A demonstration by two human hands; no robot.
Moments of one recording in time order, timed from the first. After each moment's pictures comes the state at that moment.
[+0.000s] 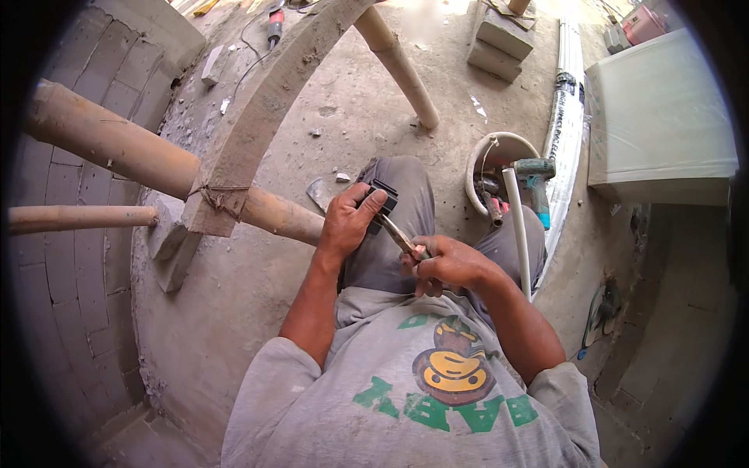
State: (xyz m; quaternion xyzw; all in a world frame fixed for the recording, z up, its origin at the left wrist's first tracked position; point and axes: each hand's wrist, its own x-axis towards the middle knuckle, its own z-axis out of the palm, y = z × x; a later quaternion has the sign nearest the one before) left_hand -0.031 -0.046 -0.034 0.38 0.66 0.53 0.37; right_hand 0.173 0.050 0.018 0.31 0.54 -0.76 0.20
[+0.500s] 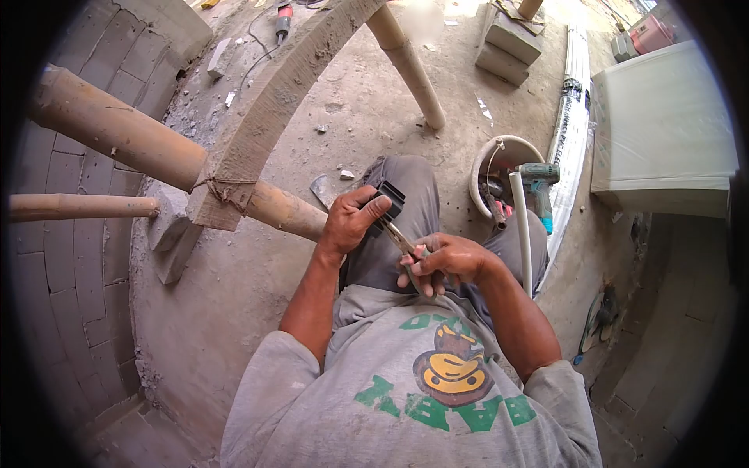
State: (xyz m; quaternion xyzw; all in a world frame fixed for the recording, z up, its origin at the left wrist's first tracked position) left_hand -0.035 -0.052 -0.040 0.38 0.59 0.58 0.42; right_hand 0.166 0.062 0.003 0.24 0.44 -0.83 0.25
